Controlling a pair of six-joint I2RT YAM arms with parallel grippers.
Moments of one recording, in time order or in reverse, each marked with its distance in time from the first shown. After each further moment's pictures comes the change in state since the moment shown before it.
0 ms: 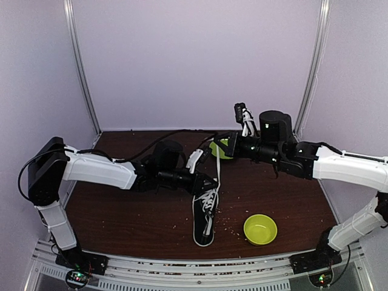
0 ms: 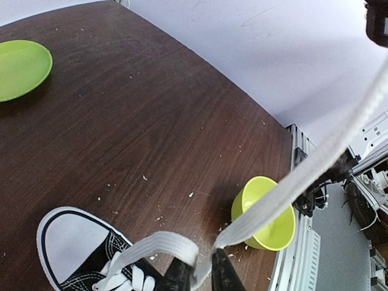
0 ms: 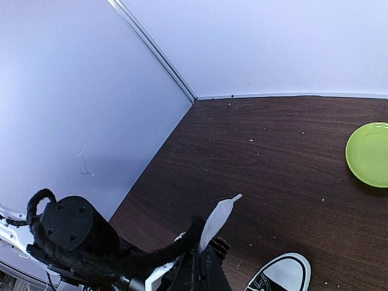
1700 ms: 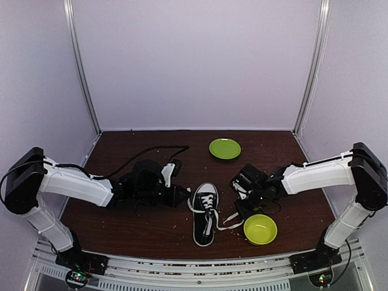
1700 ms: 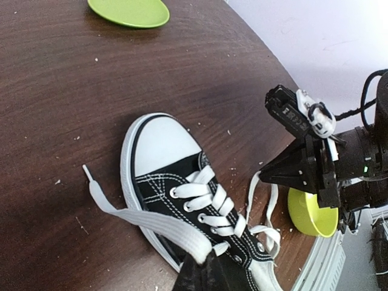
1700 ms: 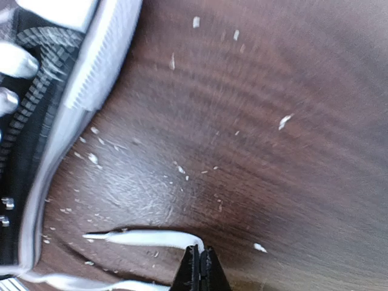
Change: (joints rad) left arm -0.014 -0.221 -0.353 0.050 -0.315 -0.214; right arm 0.000 0.264 -0.198 -0.516 0.041 -0.179
